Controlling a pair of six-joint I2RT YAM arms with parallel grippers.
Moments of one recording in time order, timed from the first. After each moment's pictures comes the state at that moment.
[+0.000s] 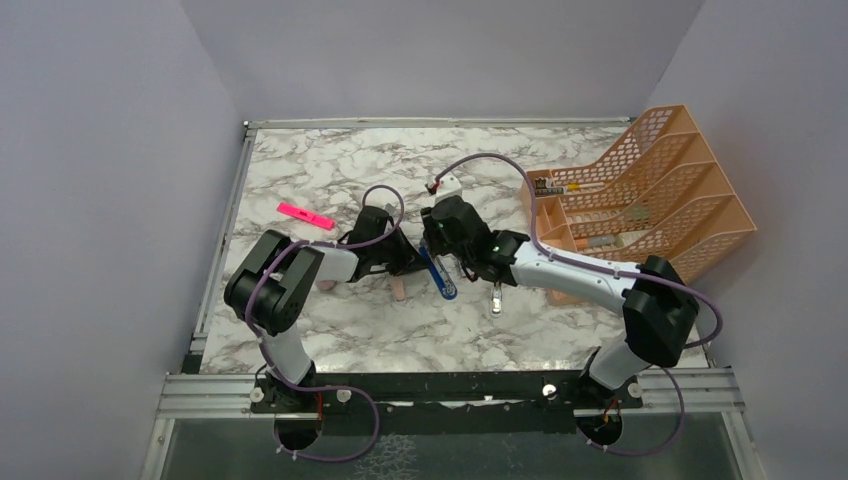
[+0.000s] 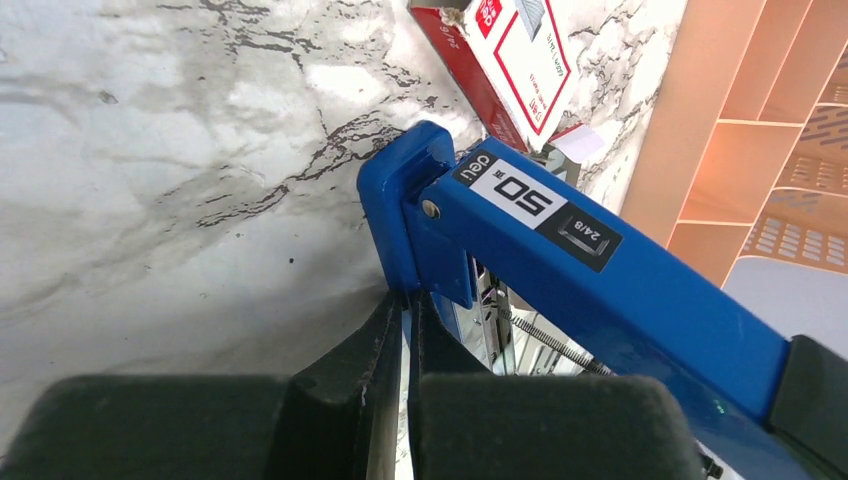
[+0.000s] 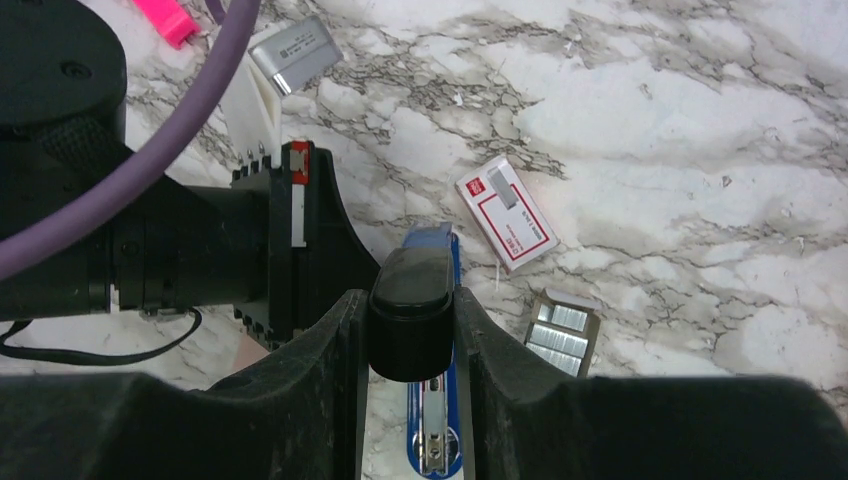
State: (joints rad) left arm -0.47 1.76 0.71 0.31 0.42 -0.97; right arm 0.94 1.60 1.13 -0.09 0.38 0.30
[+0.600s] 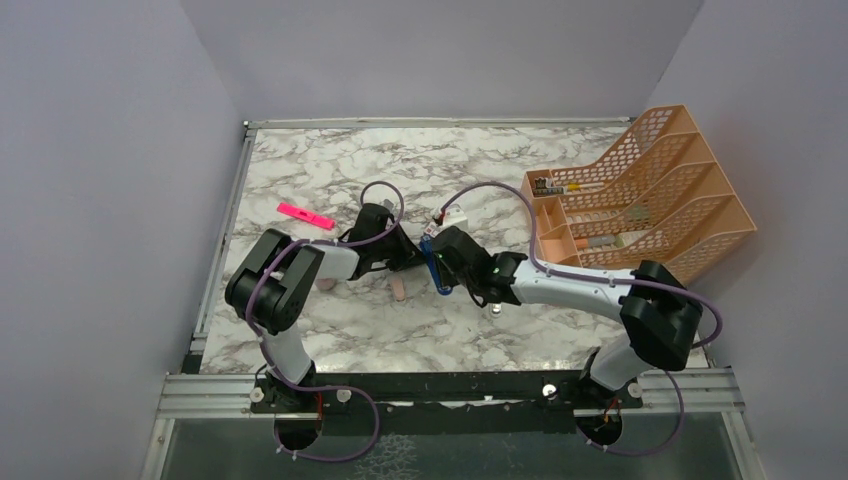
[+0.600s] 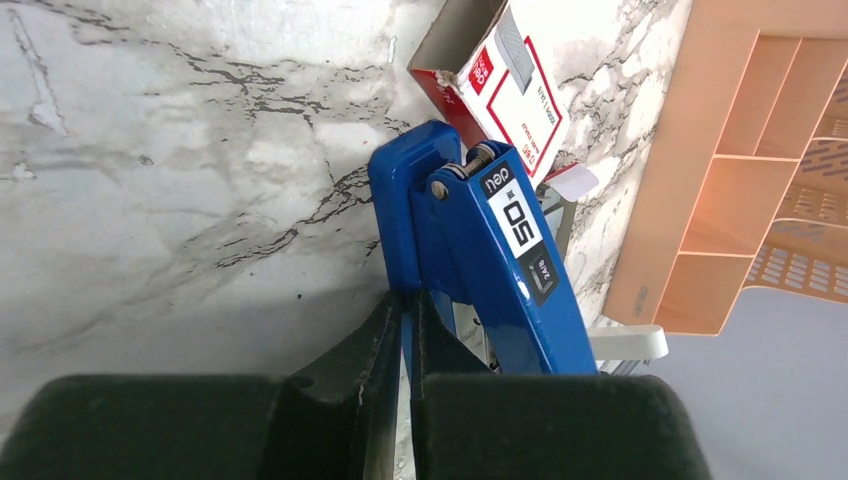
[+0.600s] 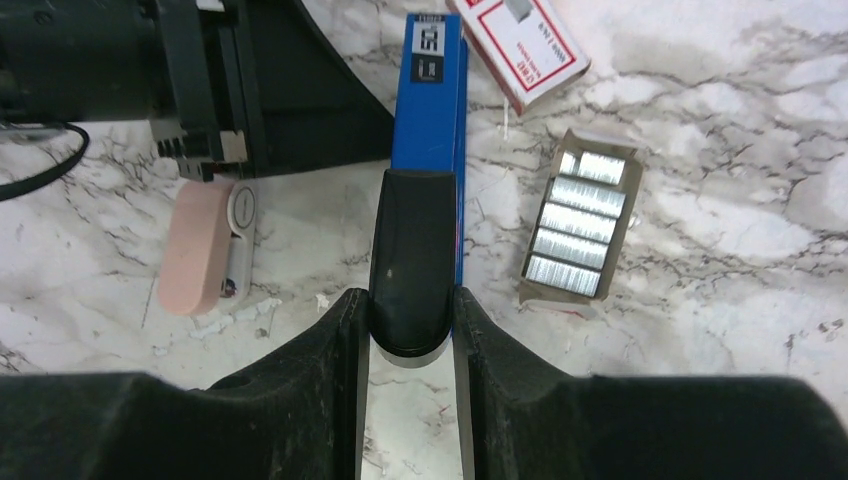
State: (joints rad) left arm -0.47 1.77 0.73 0.31 0.36 -0.96; right arm 1.00 1.55 0.96 -0.16 0.40 0.44
